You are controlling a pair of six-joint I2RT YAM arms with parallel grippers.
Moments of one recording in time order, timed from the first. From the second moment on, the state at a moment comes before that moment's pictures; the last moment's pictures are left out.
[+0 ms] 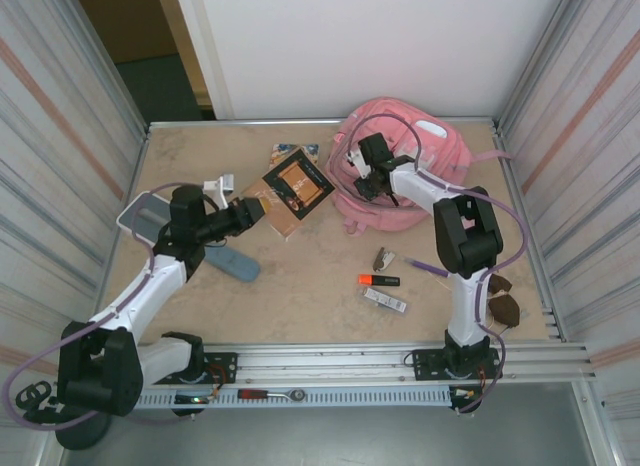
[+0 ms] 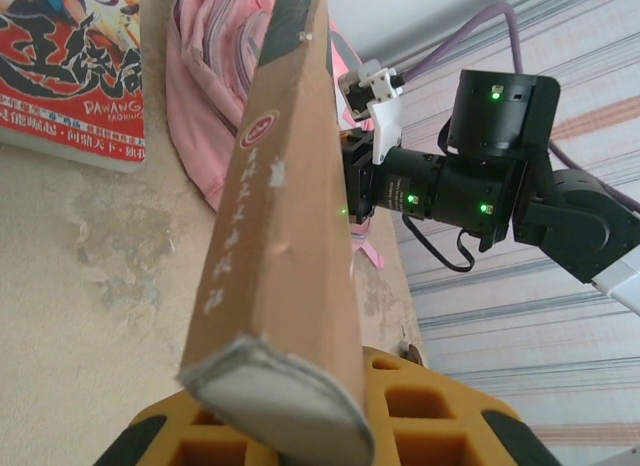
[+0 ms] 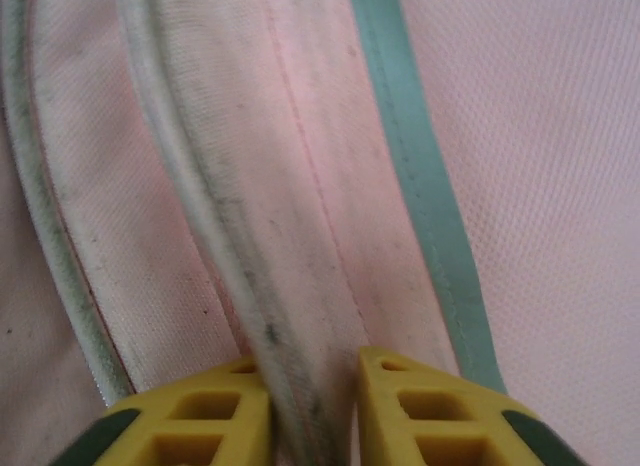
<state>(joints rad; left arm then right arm) -0.20 1.12 0.63 0.11 0.69 -0.80 0.42 2.03 1.52 -0.50 0.18 -0.26</state>
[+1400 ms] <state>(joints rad) -0.52 2.01 1.22 0.46 0.64 -1.16 0.25 1.78 1.65 -0.59 -0.29 -0.10</state>
